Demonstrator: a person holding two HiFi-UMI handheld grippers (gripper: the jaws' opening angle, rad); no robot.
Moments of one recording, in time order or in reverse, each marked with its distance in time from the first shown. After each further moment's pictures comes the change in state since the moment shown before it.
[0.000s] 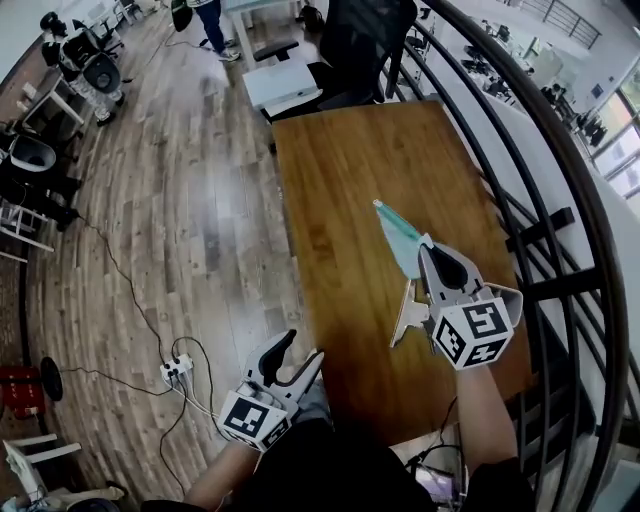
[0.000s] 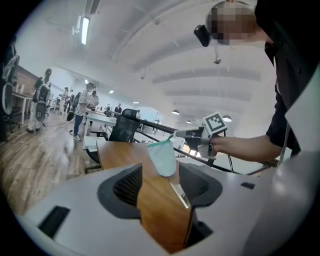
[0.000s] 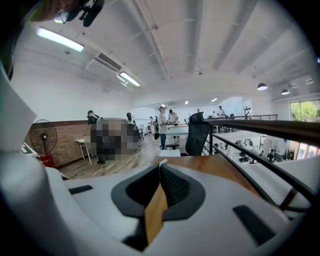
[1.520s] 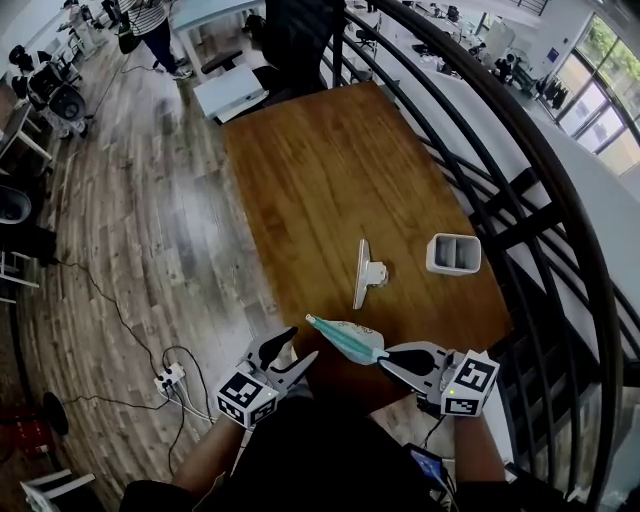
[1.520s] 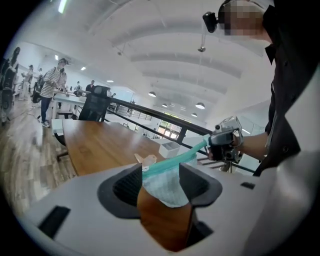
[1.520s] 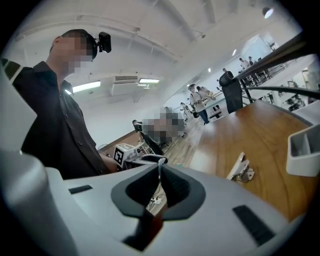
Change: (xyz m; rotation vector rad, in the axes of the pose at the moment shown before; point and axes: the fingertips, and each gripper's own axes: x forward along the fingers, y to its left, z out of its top) left arm -0.004 -0.087 -0.072 0.059 0.211 -0.332; right arm -0.216 0.126 -0.123 0.281 0.129 0.616
